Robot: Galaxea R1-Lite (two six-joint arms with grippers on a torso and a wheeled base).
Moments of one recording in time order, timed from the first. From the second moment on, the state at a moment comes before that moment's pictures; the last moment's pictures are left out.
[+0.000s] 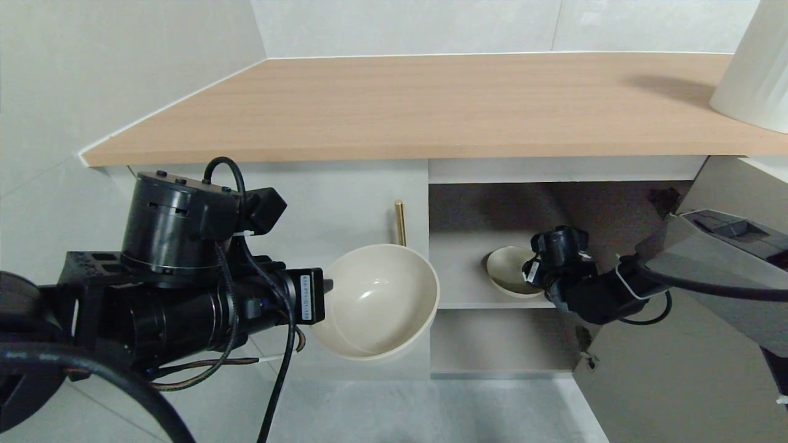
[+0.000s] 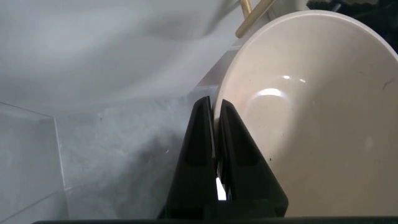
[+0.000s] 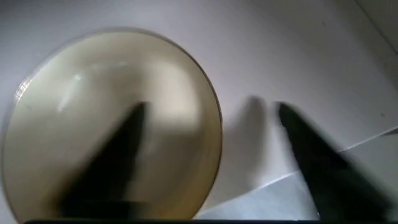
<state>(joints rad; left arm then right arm) -0.58 1.53 -0.87 -0.12 0.14 -0.38 0.33 2.37 -1.30 -0.53 -0.56 0.54</state>
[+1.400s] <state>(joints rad) -0.80 1.79 -0.82 -0.23 0.44 -0.21 0.75 1.56 -0.90 0.02 -0.05 0.32</state>
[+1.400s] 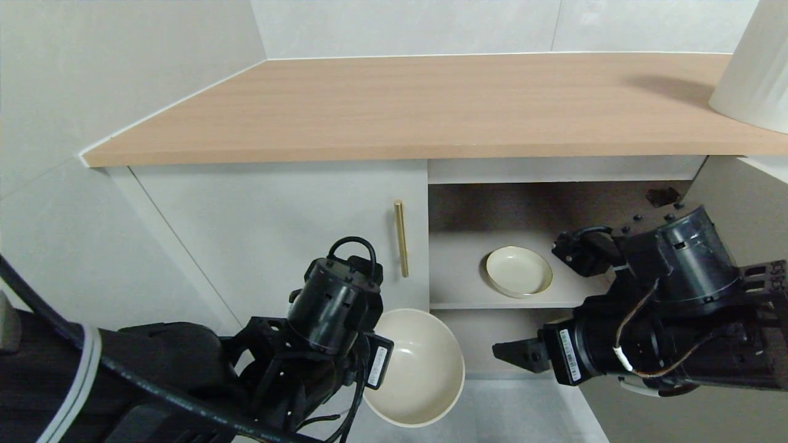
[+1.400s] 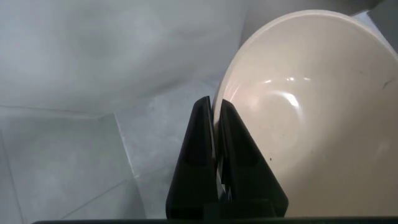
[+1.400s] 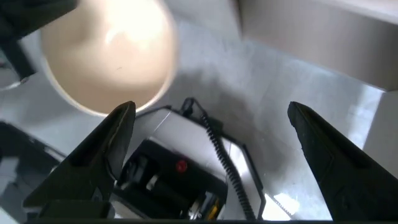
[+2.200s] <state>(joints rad) -0.88 1.73 -0.81 -0.23 0.47 -0.22 0.80 1.73 -0.90 -0.04 -0.08 0.35</state>
